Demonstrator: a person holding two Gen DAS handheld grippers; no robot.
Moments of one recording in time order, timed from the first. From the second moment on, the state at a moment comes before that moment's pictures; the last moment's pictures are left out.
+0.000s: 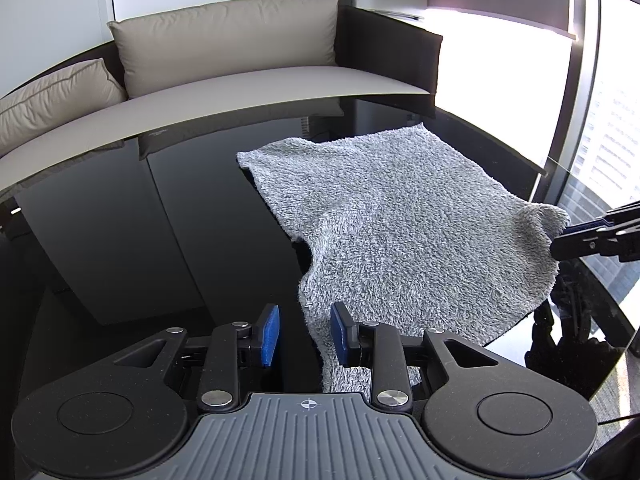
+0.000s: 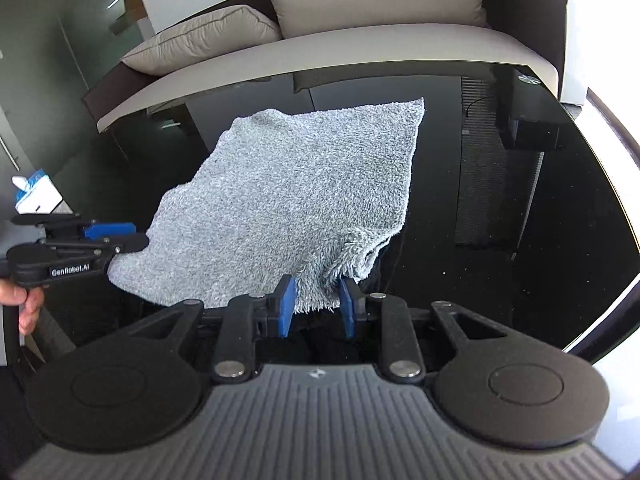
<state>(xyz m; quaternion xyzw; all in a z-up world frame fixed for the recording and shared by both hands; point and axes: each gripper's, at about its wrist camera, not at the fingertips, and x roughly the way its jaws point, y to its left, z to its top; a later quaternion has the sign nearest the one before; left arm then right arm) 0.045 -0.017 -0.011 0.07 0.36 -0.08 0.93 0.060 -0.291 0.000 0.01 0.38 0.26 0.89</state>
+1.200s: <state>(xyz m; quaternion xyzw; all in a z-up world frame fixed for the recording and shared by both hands) 0.046 -0.017 -0.012 0.07 0.36 -0.08 0.93 0.059 -0.293 0.000 -0.22 0.30 0.32 0.87</state>
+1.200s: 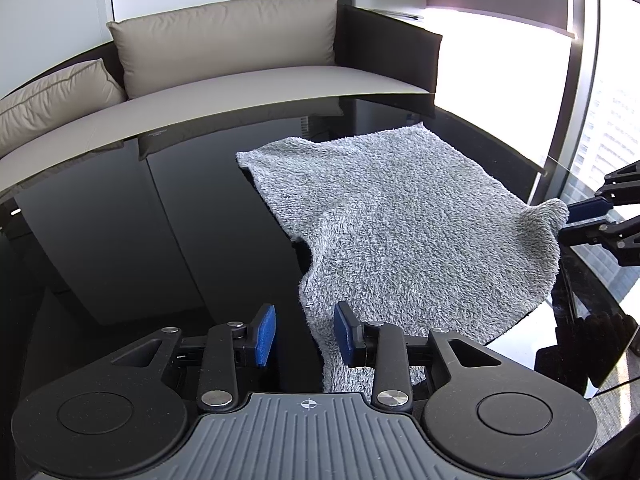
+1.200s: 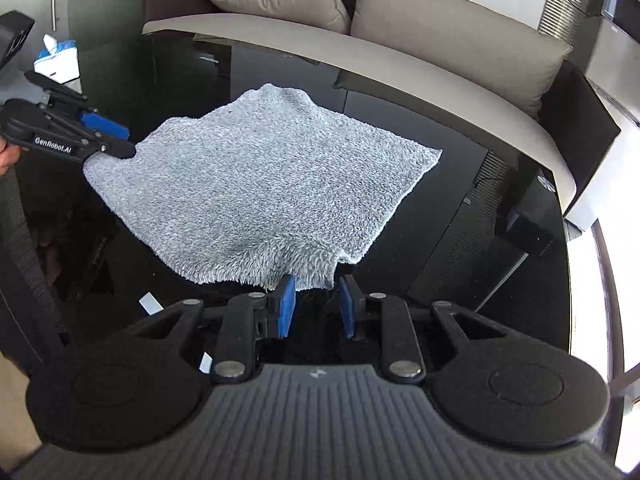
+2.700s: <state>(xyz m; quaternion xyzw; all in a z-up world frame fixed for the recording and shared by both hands) 0.047 -0.017 -0.011 0.07 0.36 -0.08 0.92 0.122 -0.328 0.026 0.06 0.58 0.23 0.78</state>
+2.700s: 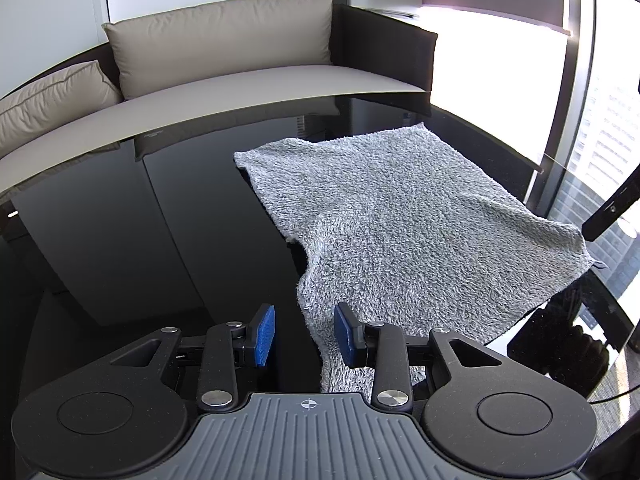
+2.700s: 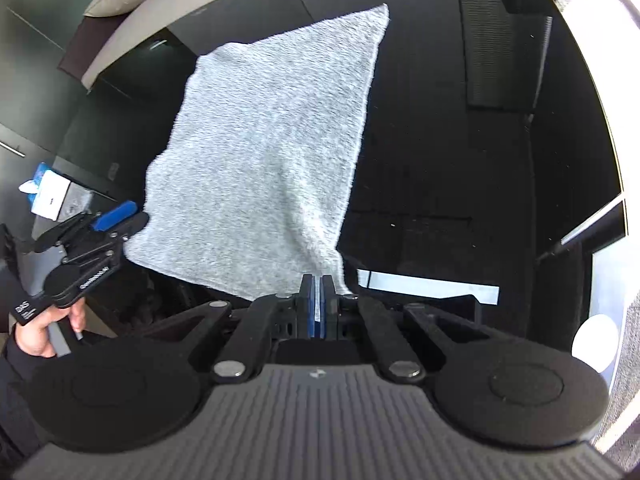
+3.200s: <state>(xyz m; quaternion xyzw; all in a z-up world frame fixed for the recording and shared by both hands) 0.043 -0.019 -0.012 0.09 0.36 -0.08 0.92 0.099 -0.304 0.020 -0.02 0.50 0.22 0.84</state>
